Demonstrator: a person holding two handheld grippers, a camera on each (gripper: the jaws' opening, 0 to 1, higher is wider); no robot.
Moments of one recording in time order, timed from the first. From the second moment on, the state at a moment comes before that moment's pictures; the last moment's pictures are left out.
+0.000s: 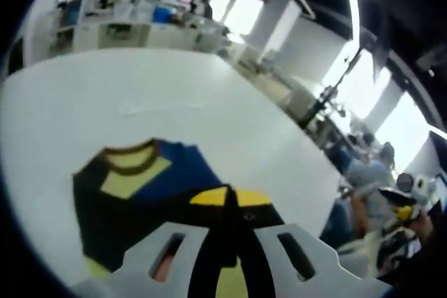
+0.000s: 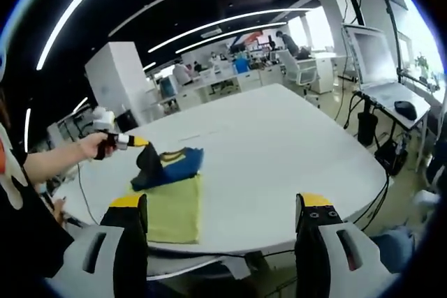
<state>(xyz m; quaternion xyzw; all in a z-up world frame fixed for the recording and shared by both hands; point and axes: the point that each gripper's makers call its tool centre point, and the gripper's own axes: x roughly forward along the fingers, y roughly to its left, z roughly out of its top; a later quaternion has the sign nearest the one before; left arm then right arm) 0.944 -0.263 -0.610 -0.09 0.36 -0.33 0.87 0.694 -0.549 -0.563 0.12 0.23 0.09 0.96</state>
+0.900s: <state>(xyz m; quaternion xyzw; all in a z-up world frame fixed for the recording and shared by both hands) 0.962 -0.313 -0.674 -0.06 0.40 -0.33 0.85 0.706 -0.529 -0.569 0.09 0.25 0.14 0.96</state>
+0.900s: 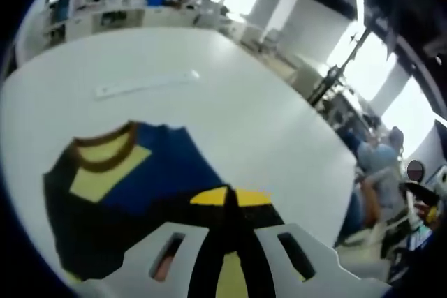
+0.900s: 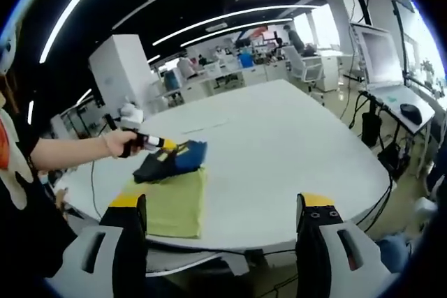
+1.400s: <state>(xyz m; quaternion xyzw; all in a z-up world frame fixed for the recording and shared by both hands) 0.969 -0.336 -0.715 -0.02 0.43 -0.32 0.84 0.737 -0.484 -0.584 -0.02 0.28 0.29 0.91</state>
